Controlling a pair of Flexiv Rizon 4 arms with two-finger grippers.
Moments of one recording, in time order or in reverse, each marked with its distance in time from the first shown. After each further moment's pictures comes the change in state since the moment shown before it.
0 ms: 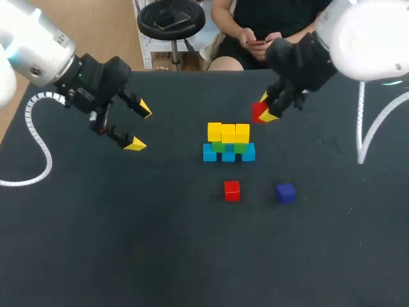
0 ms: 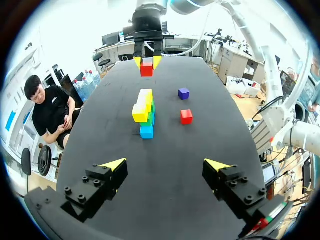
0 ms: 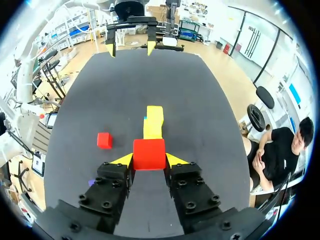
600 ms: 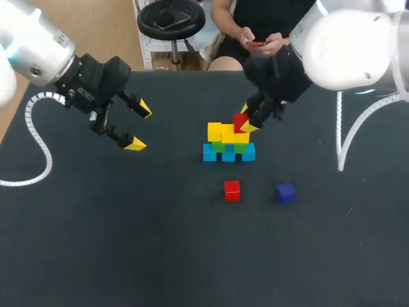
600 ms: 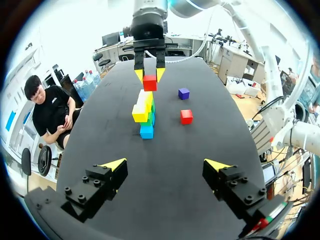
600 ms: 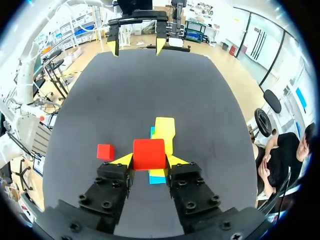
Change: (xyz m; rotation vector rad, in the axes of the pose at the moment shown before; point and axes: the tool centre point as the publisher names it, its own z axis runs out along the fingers) left arm 0.000 0.000 0.000 0.000 0.000 0.000; right arm -0.017 0.009 0.035 -0.044 -0.002 -0.017
